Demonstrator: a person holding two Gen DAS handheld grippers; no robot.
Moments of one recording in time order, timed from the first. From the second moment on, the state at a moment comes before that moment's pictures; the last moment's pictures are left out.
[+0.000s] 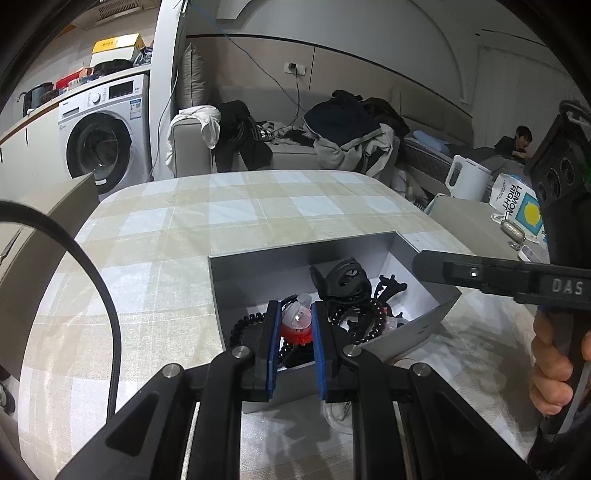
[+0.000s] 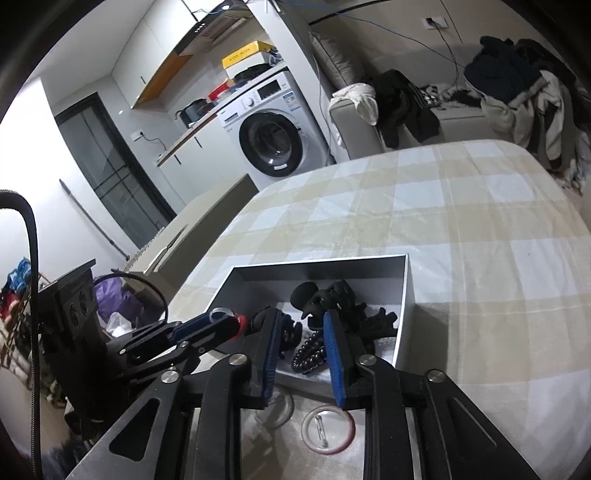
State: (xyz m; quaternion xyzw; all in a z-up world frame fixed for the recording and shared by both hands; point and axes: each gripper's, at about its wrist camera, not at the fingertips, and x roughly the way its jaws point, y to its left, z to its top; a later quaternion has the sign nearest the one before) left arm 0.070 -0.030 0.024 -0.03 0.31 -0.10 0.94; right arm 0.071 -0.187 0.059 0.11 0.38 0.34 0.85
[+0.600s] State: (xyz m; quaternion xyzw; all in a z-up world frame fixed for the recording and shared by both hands) left arm 0.017 -0.021 0.029 -0.06 0.28 -0.11 0.95; right arm 0.024 -0.207 0.045 0.03 0.36 0.33 0.87
